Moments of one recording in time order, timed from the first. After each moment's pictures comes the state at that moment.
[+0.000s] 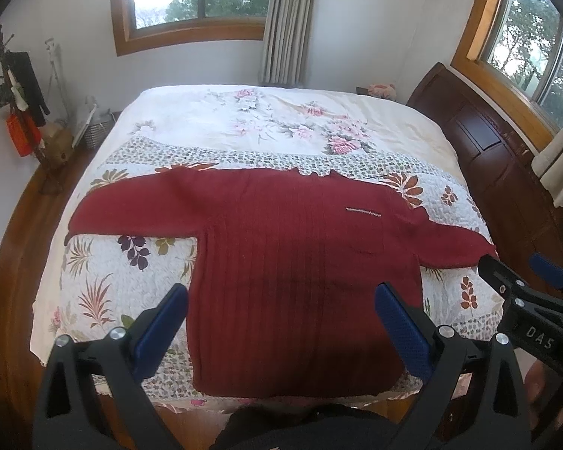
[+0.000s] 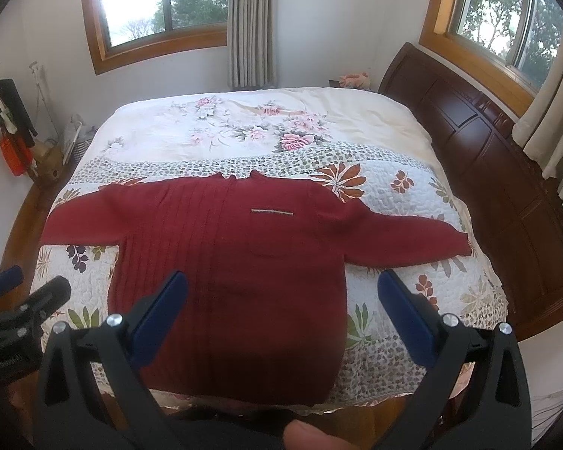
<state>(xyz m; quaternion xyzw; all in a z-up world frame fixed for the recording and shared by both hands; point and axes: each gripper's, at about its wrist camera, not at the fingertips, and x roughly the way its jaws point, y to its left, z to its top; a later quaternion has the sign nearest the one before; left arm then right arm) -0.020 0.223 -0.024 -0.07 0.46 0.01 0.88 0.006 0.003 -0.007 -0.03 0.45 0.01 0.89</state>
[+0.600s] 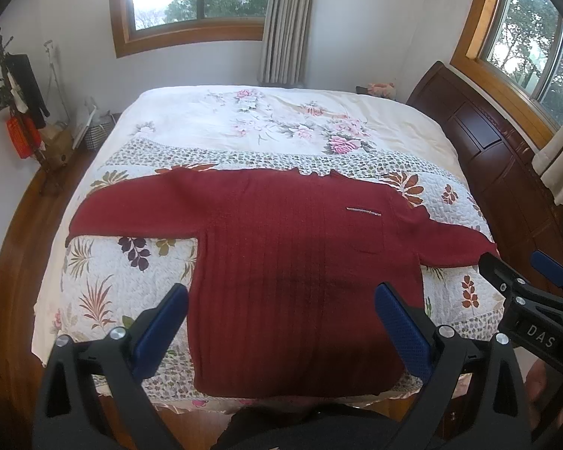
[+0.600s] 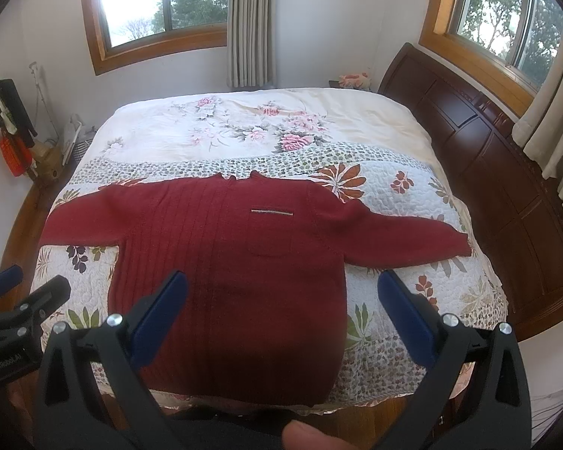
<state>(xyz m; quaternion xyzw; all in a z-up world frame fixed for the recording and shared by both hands) -0.020 0.221 -0.024 -0.07 0.46 0.01 0.88 0.006 0.003 -0.007 -0.03 0.45 0.01 0.89</state>
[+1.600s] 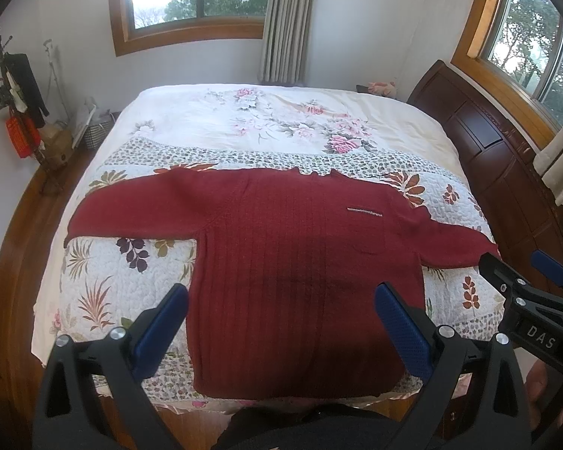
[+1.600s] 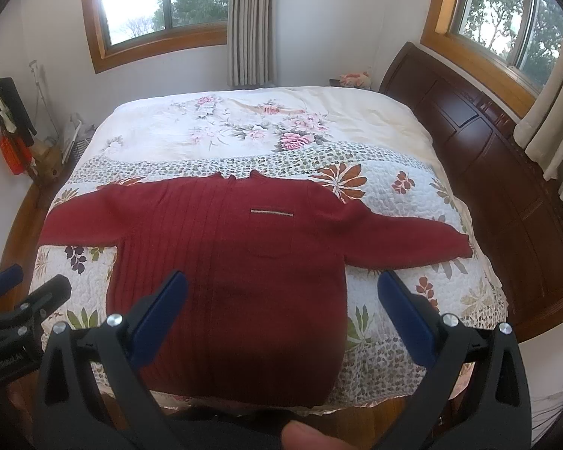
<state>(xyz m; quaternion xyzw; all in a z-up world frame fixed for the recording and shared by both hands) -0.016 0.223 -0.027 -0.07 0.47 0.01 0.88 0.009 0.005 -0.010 -0.03 0.45 0.01 0.89</state>
